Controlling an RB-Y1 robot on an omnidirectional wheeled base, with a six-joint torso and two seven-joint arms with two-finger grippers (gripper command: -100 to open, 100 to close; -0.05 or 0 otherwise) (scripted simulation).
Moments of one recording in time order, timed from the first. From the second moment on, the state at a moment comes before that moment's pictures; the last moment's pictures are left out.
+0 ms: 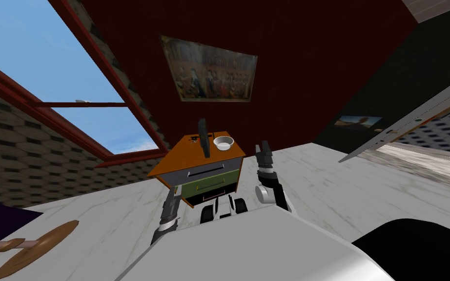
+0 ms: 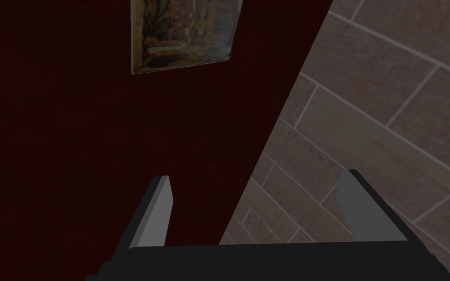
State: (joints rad) left arm 0.46 0.15 0.03 -1.33 -0.03 -1.20 0.03; right arm 0.46 0.03 0.03 -2.21 -0.04 -0.54 0.16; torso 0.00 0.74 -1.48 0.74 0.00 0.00
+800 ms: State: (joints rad) left arm 0.47 0.05 0.05 -1.14 -0.04 -1.35 0.05; right arm 0.46 0.03 0.03 -2.21 -0.04 -0.54 0.16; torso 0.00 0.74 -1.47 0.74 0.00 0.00
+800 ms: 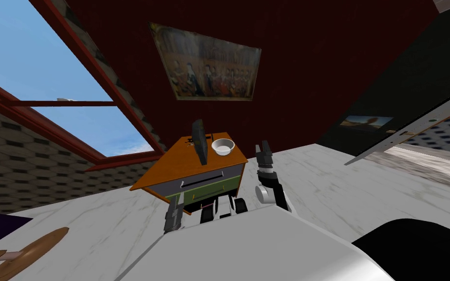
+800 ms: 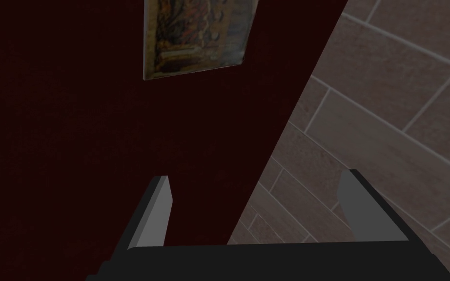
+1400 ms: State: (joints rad) left arm 0.47 0.04 0.05 -1.21 -0.03 -1.29 0.07; right arm 0.46 0.03 0.03 -2.21 -0.04 -0.54 0.16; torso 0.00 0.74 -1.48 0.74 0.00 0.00
